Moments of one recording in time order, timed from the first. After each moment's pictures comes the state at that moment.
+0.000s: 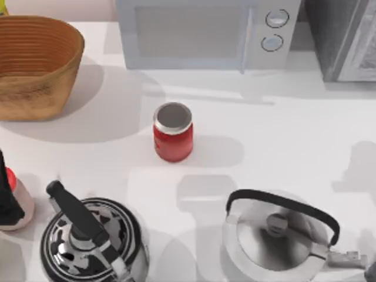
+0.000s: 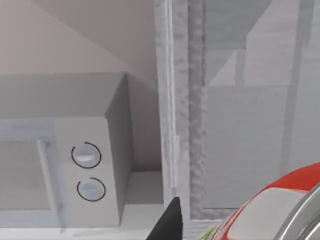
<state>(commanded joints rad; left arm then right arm) 0.00 0.00 0.00 0.00 0.00 0.00 0.07 0.32 0.43 -0.13 0.03 0.05</state>
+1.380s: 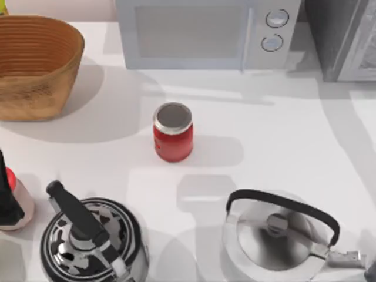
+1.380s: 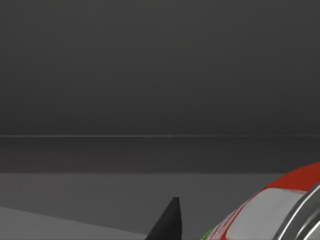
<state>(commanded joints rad) 0.00 0.00 0.00 0.00 0.00 0.00 0.19 1.33 1.74 -0.42 0.20 0.02</state>
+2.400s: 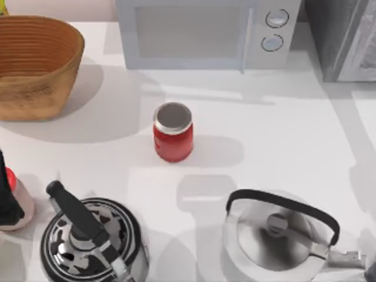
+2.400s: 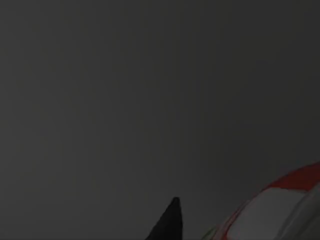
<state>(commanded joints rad) 0.00 0.00 0.00 0.00 0.00 0.00 0.10 1.98 2.63 -0.64 0.14 0.02</state>
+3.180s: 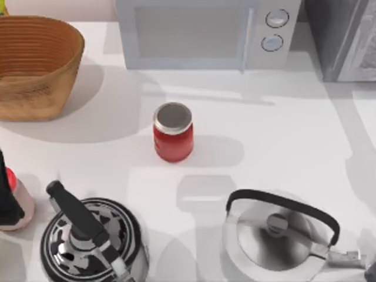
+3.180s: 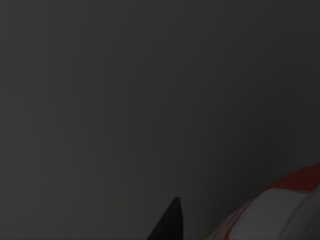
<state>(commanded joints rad) 0.00 0.00 0.00 0.00 0.00 0.00 0.10 2.08 2.75 -0.68 0.12 0.02</state>
